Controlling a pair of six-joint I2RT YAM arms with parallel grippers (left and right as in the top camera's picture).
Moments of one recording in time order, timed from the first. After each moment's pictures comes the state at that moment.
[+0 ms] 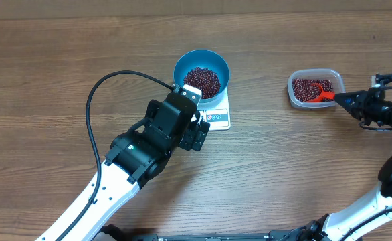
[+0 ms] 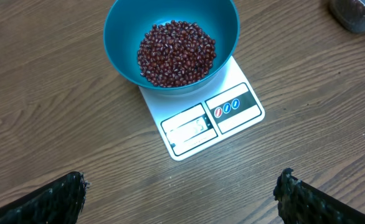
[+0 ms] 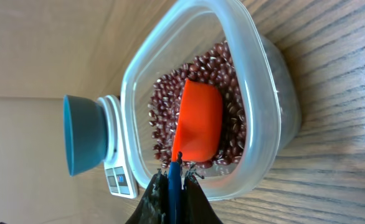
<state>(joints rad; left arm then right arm) -0.65 1.25 1.11 -0.71 -0.23 -0.16 -0.66 2.01 1.35 -0.82 -1.01 -0.17</state>
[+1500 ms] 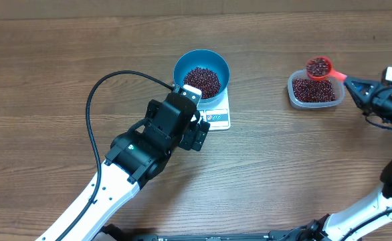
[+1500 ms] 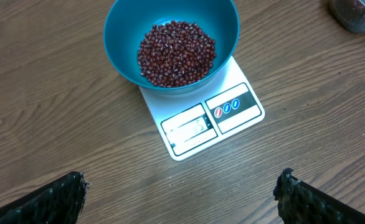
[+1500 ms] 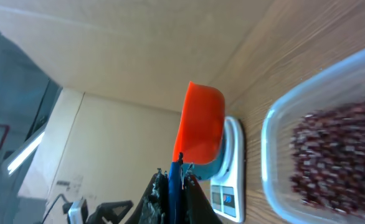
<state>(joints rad) -0.65 1.25 1.11 -0.71 -0.23 -0.16 -0.68 2.01 1.35 -0.82 -1.53 -0.17</state>
